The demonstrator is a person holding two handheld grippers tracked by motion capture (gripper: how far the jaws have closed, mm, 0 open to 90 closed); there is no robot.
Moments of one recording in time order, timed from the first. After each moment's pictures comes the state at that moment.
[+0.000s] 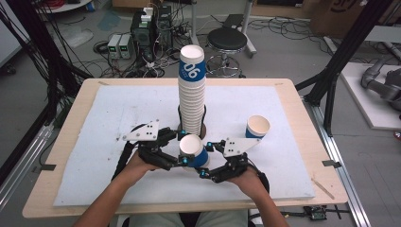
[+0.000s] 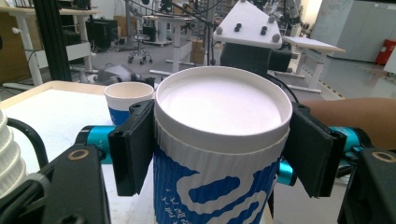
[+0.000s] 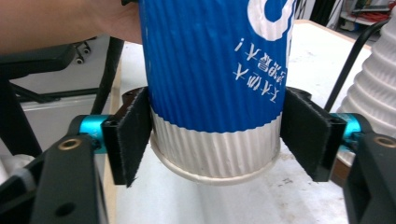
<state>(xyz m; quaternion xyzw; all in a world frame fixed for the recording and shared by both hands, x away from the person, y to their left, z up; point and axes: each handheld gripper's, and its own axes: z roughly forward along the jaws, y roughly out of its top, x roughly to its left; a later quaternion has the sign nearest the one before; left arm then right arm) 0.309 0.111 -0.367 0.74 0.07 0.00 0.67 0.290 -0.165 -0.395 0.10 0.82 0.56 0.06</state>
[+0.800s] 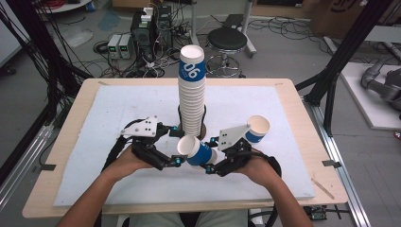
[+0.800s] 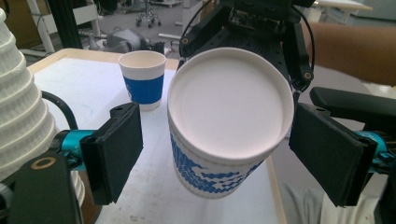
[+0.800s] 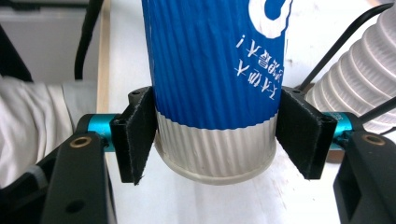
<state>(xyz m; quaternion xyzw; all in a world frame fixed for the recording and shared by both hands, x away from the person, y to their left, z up) 0.311 0.122 -0.346 0.79 0.08 0.02 0.60 0.300 -0.160 -0.345 0.05 0.91 0.40 0.08</state>
